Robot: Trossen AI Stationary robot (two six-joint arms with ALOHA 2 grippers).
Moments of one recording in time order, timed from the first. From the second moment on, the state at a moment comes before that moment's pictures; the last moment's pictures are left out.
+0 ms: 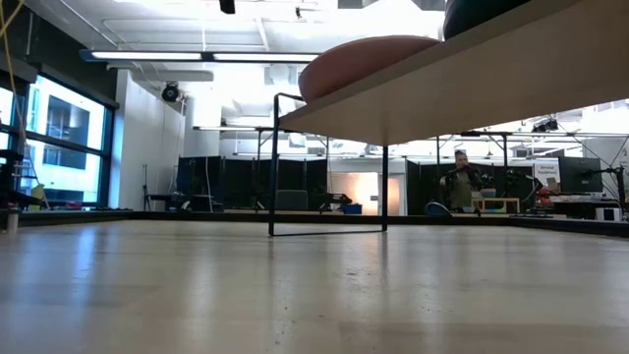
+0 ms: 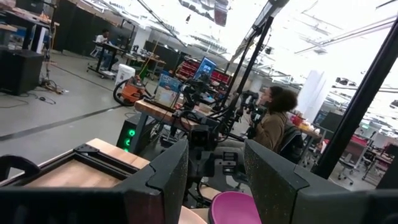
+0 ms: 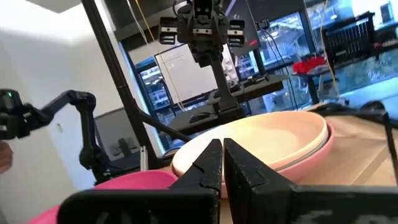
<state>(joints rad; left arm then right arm) -0.08 1.11 0.80 0.51 -0.24 -0.34 0.07 0.00 0.01 0.21 0.02 0.35</state>
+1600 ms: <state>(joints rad) -0.02 0.84 0.69 0.23 -0.04 -0.26 0.07 0.01 0.01 0.01 0.00 0.39</state>
